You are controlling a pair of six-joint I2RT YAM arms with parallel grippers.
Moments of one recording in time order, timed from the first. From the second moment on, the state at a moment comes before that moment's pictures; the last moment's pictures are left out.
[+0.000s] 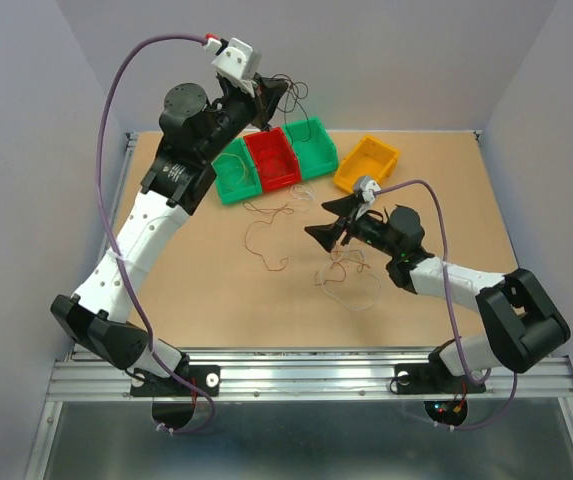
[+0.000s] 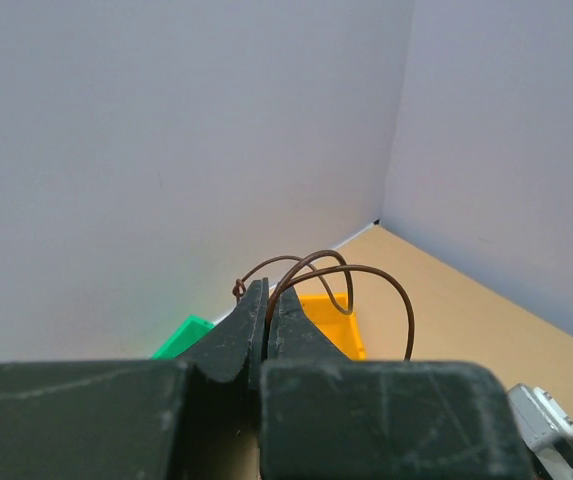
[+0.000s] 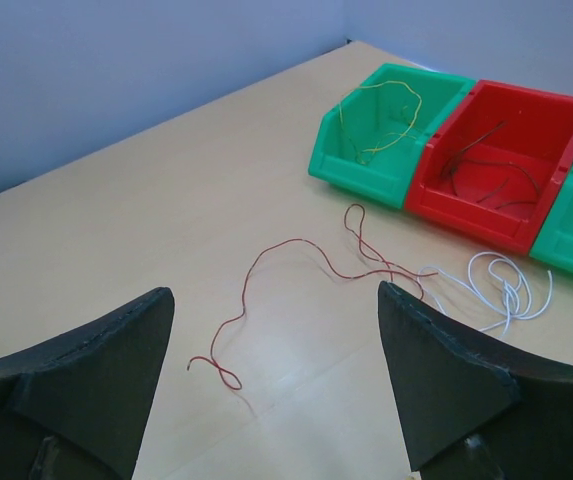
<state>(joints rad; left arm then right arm) -0.52 1.45 1.72 -0.04 0.22 -0.05 0.51 1.40 0.61 0.89 -0.50 0.17</state>
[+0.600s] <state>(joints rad) -0.51 1.72 1.71 0.01 0.04 0.02 0.51 1.33 0.53 0.95 -0.40 0.18</state>
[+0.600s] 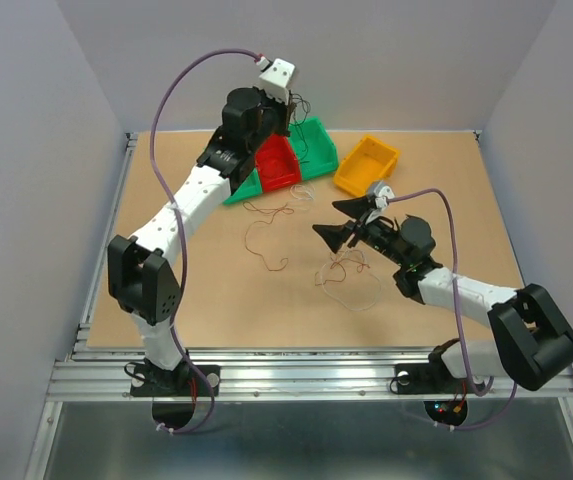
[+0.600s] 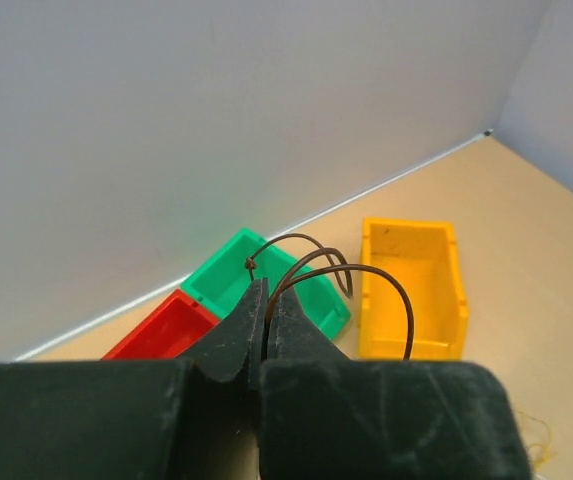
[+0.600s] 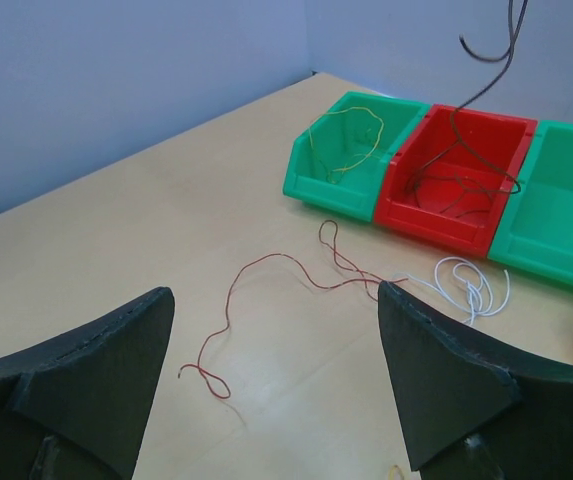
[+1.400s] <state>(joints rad) -0.34 2.13 1.70 0.11 -0.09 0.13 0.51 1.19 0.45 0.96 -0.27 0.16</state>
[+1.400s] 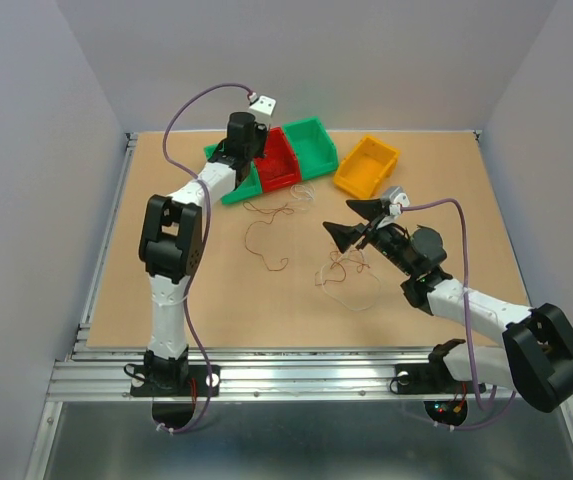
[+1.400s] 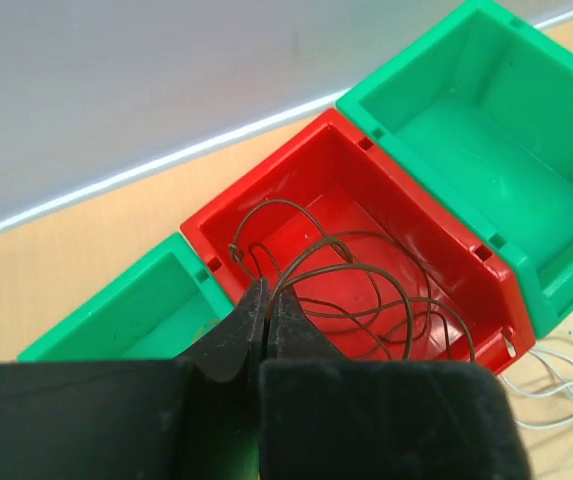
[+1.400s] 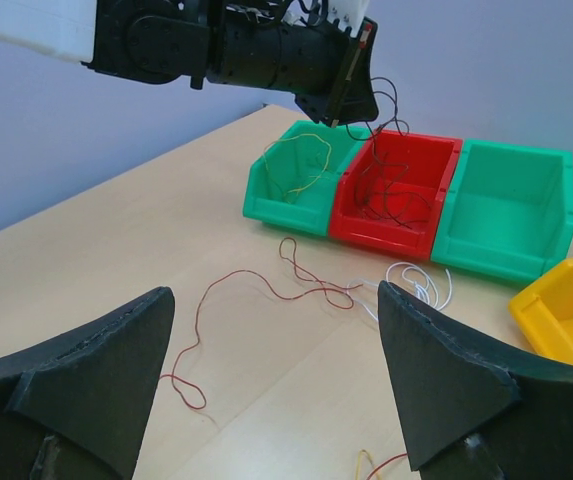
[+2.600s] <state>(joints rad) -0.37 1.77 1.56 -0.08 0.03 0.07 0.51 1.42 0.76 0.56 -0.08 0.22</state>
